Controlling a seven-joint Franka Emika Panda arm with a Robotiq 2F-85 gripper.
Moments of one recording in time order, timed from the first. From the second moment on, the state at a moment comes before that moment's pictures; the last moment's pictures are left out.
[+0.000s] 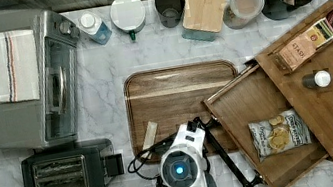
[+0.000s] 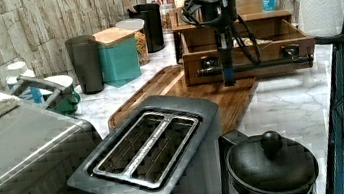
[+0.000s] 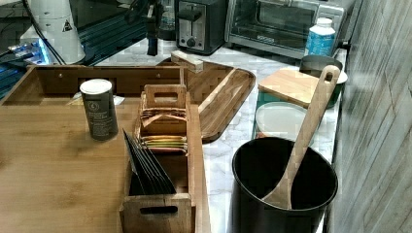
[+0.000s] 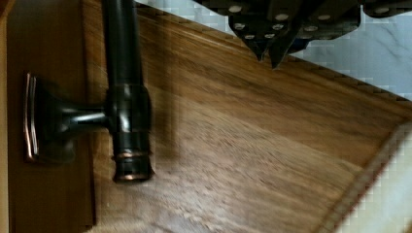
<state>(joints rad) 0.07 -0.28 -0.01 -2.80 -0.11 0.84 -1.00</state>
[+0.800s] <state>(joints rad) -0.01 -0.19 -0.15 -2.79 -0.15 0.75 -1.20</state>
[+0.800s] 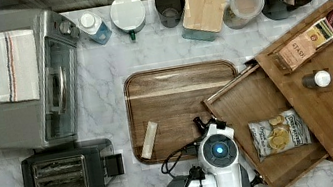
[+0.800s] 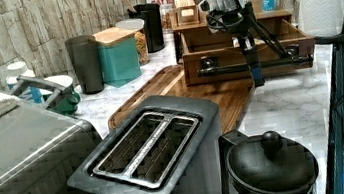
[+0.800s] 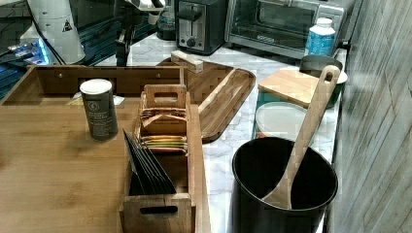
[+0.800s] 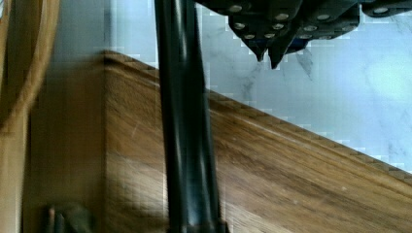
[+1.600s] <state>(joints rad) -0.02 -0.14 -0.28 -2.75 -0.23 0.81 -1.62</state>
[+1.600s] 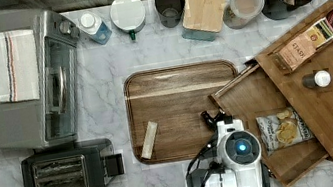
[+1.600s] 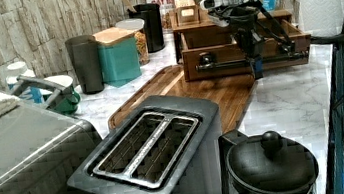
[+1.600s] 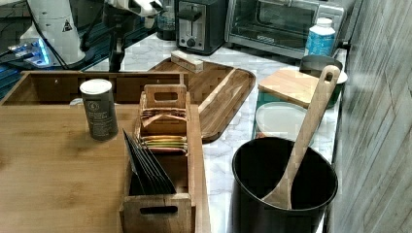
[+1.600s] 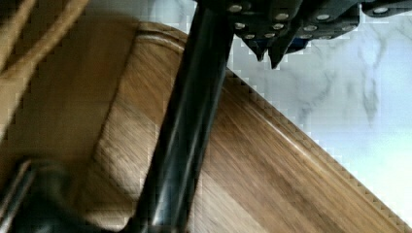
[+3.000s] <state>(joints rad) -0.04 0.19 -0.44 -2.36 -0.07 0.89 -2.00</state>
